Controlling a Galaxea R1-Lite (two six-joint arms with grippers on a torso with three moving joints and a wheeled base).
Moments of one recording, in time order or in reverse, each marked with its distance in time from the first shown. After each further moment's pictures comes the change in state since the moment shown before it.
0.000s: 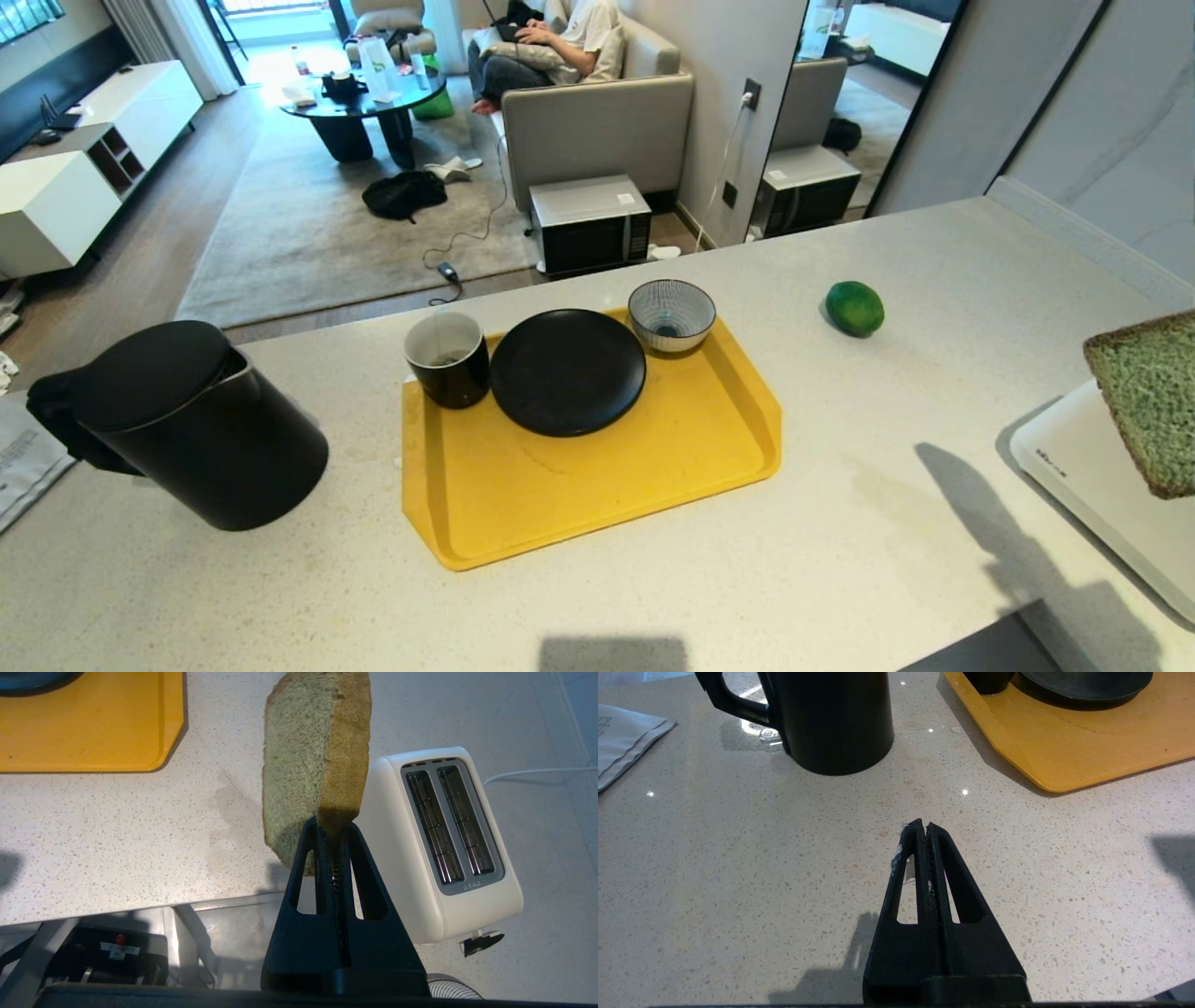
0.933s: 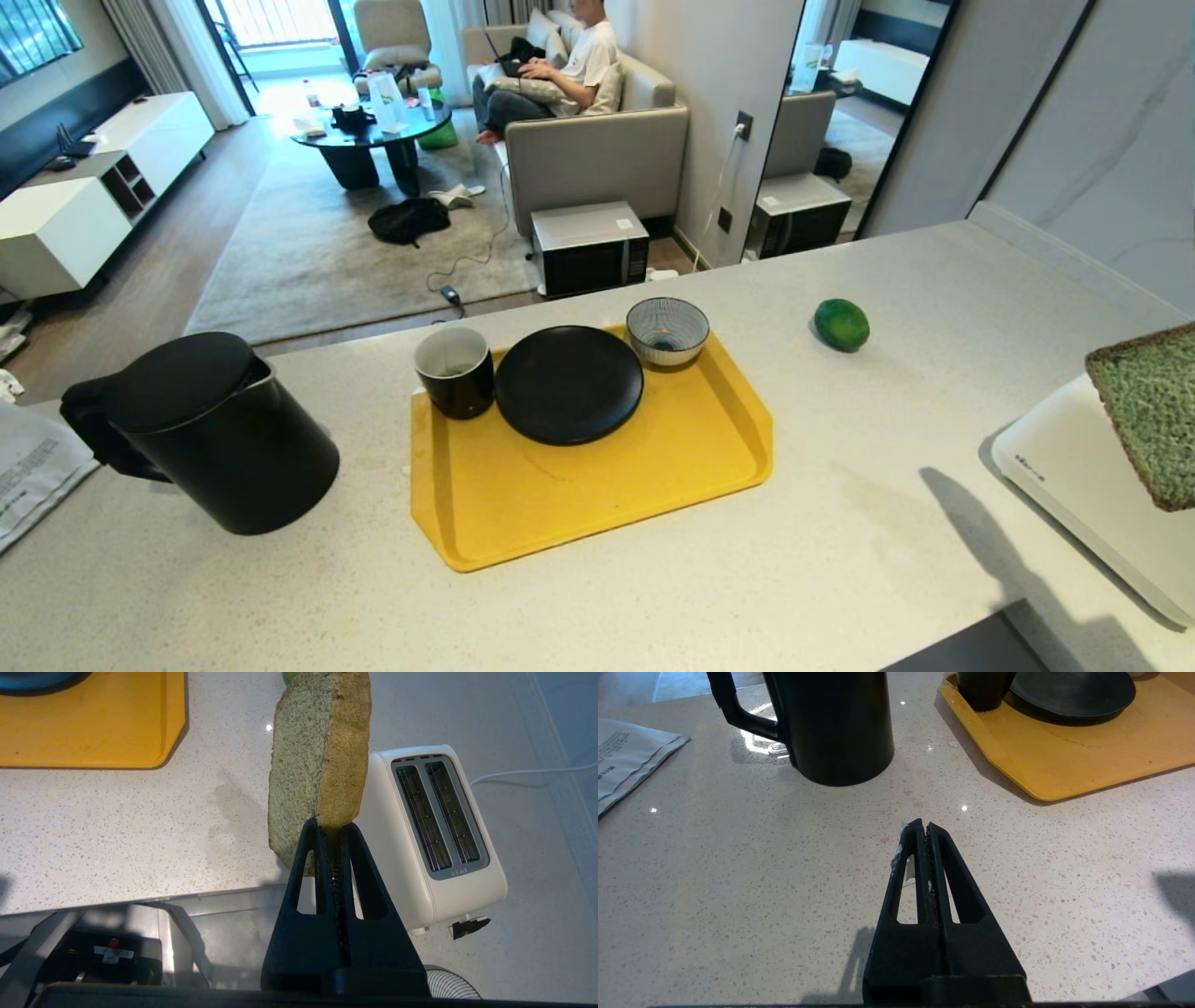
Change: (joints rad) left arm 0.000 0.000 0.000 0.000 0.000 0.001; right arm -0.001 0.001 0.020 -0.004 -0.001 -0.012
